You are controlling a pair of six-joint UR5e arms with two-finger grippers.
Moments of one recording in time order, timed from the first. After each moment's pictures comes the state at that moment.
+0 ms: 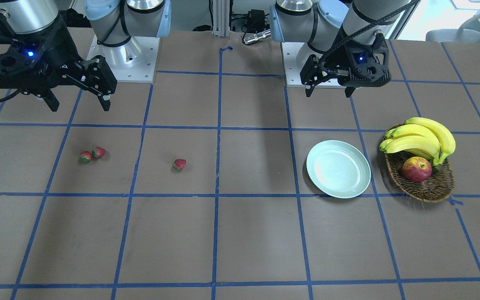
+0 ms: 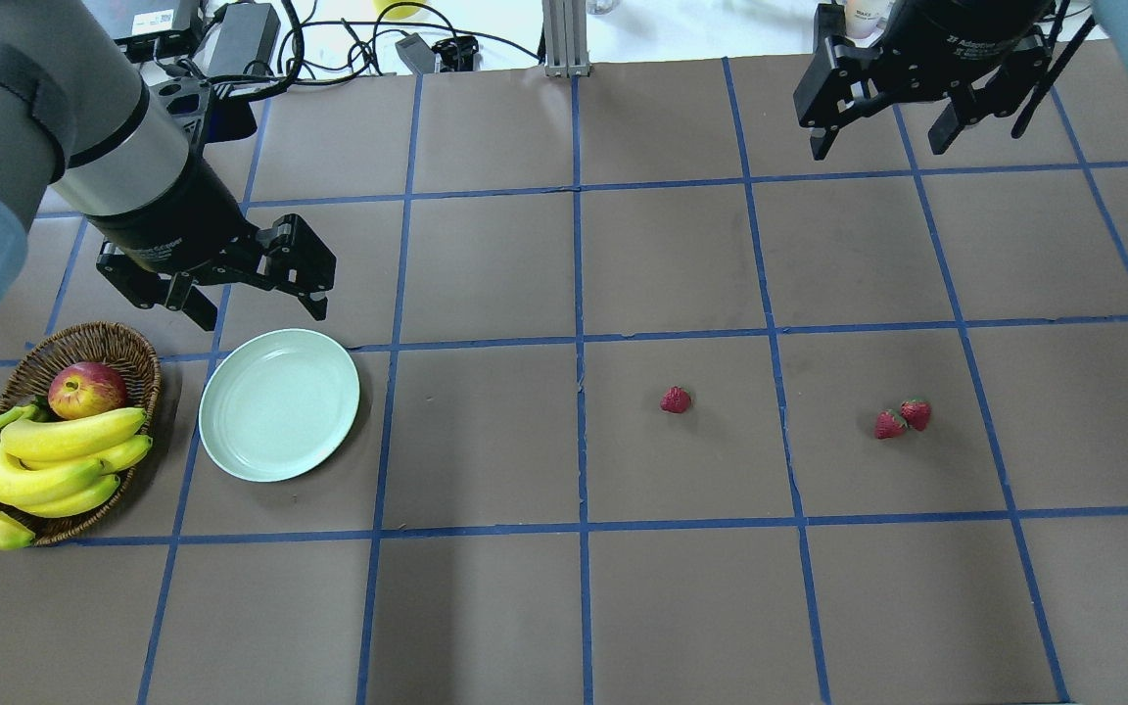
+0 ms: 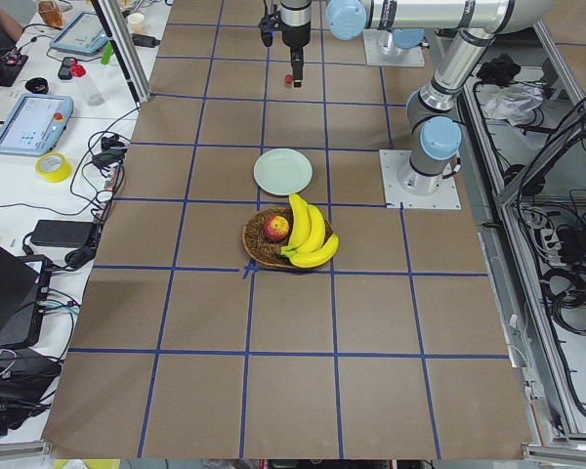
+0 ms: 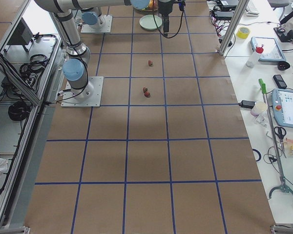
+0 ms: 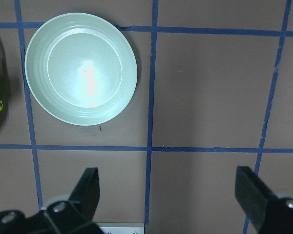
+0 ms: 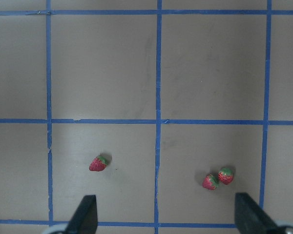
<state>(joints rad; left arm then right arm) -1.55 -1.45 -1.71 -1.59 1.54 -0.02 1.56 -1.54 1.46 -1.58 -1.55 -0.03</state>
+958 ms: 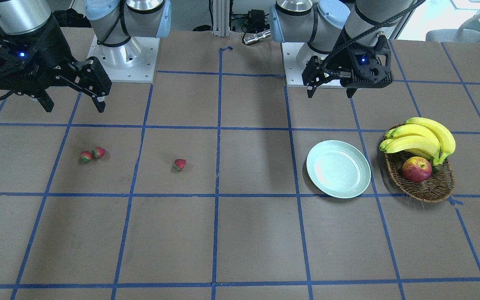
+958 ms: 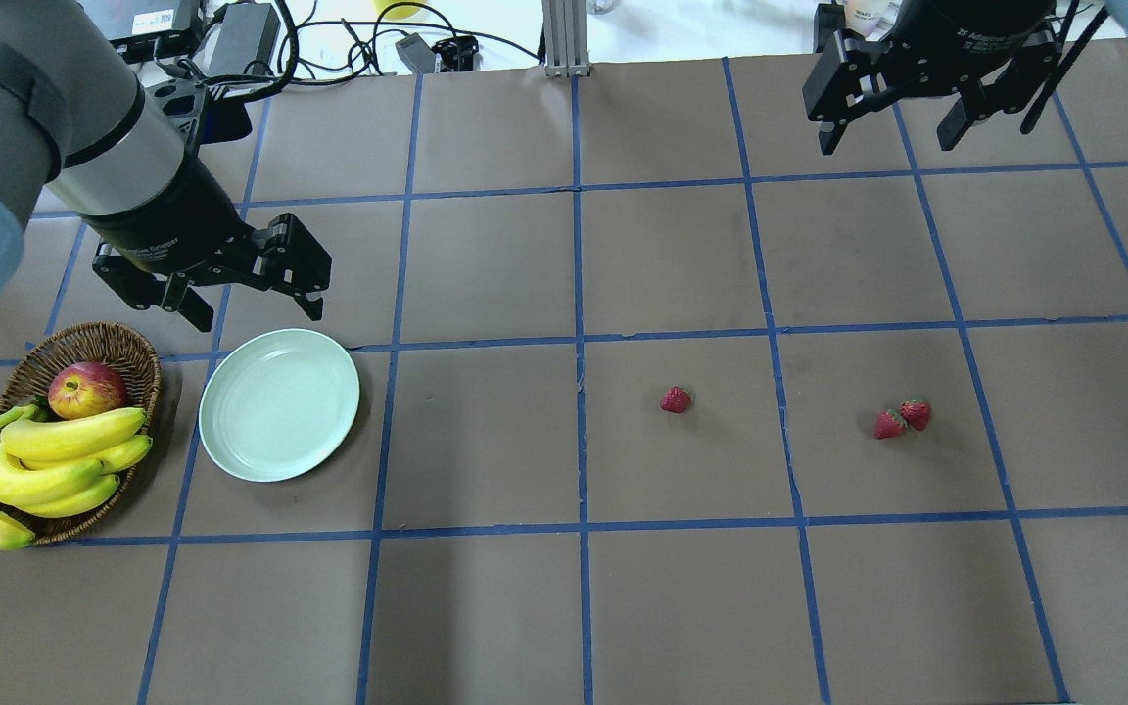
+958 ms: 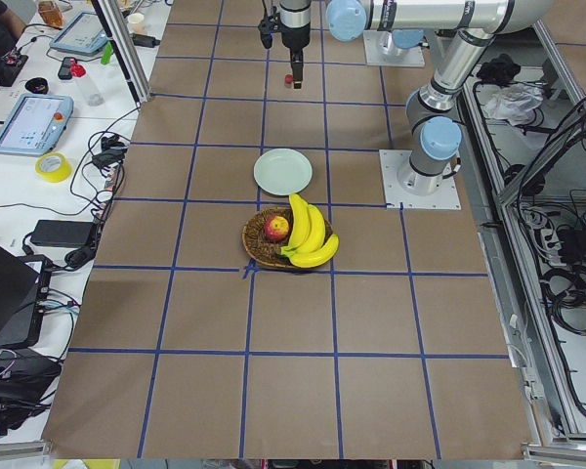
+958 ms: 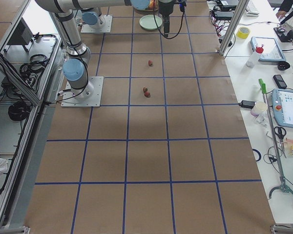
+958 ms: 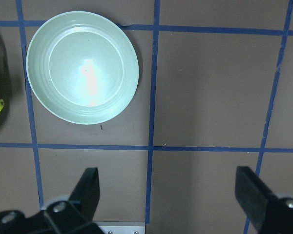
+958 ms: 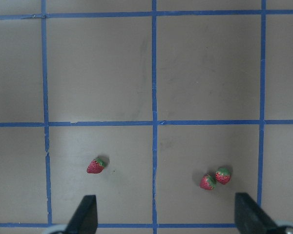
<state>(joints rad) -1.54 -1.46 -1.71 -1.59 1.54 -0.02 1.54 -1.54 1.44 -1.57 -1.55 -0.02</state>
